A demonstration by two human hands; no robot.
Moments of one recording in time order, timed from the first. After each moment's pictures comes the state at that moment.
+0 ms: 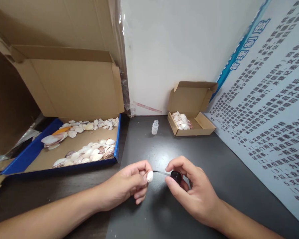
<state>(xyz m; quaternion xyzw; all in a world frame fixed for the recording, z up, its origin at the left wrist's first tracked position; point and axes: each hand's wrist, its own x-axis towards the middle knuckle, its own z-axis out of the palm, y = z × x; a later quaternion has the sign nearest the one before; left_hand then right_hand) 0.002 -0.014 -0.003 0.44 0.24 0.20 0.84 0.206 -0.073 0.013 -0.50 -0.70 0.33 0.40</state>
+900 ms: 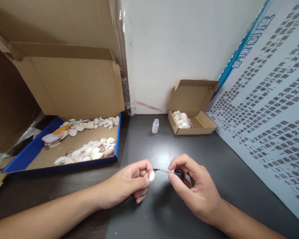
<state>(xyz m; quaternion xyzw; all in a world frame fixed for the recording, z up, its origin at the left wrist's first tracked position) -0.001 -0.010 -0.007 0.50 0.23 0.18 0.81 0.206 -0.073 0.016 -0.49 -0.70 0.30 0.43</state>
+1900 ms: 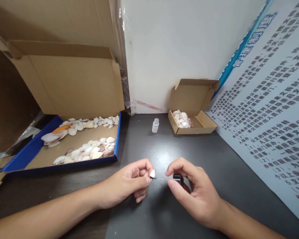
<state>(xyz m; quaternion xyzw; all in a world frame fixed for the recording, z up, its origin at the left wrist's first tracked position) -0.001 -0.011 -0.009 0.50 0.23 0.18 0.82 0.203 -0.073 0.015 -0.46 -0.71 0.32 0.42</state>
